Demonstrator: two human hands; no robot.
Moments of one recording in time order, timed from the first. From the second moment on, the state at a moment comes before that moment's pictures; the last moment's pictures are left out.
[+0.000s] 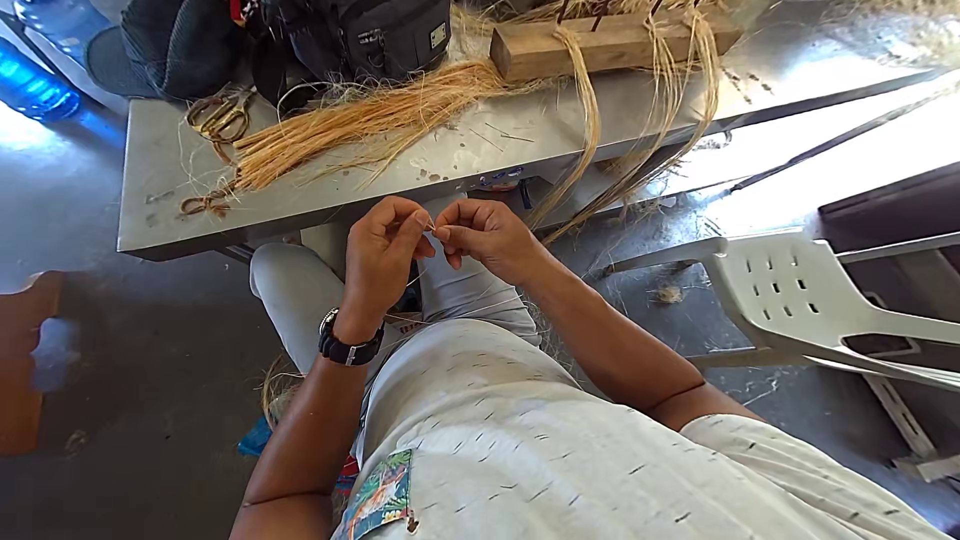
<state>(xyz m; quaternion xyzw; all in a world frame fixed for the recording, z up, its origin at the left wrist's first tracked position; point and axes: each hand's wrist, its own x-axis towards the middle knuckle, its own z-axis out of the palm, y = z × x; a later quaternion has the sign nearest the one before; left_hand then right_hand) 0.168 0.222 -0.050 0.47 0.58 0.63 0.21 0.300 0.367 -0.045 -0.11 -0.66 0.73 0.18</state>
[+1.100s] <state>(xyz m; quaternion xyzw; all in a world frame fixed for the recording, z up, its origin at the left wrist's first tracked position) 0.186 0.232 -0.080 0.45 0.60 0.63 0.20 0.293 0.358 -0.042 -0.17 -0.52 0.80 0.23</state>
